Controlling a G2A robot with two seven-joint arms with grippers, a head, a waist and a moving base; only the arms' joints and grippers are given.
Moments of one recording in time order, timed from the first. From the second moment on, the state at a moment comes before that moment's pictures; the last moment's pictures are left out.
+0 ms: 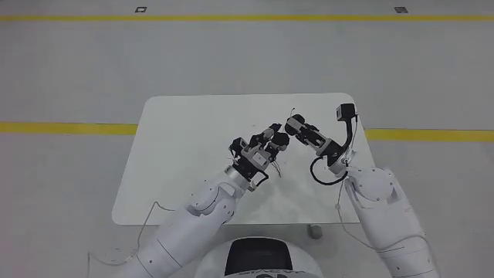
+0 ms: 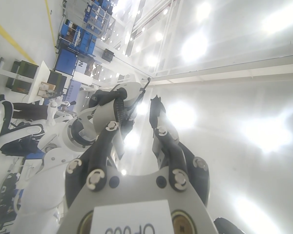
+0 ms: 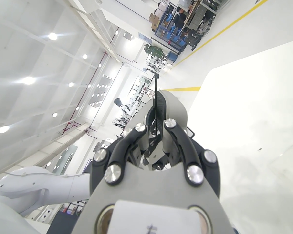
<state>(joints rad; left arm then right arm) 1.38 -1.28 -0.81 -1.59 -1.02 -0.22 -0.26 -1.53 -1.24 1.36 -1.68 0.04 -0.34 0.56</state>
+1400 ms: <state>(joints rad) 1.41 -1.26 -0.92 -1.55 -0.85 -0.23 -0.42 -1.54 -1.21 1.44 -1.66 0.18 -0.32 0.71</state>
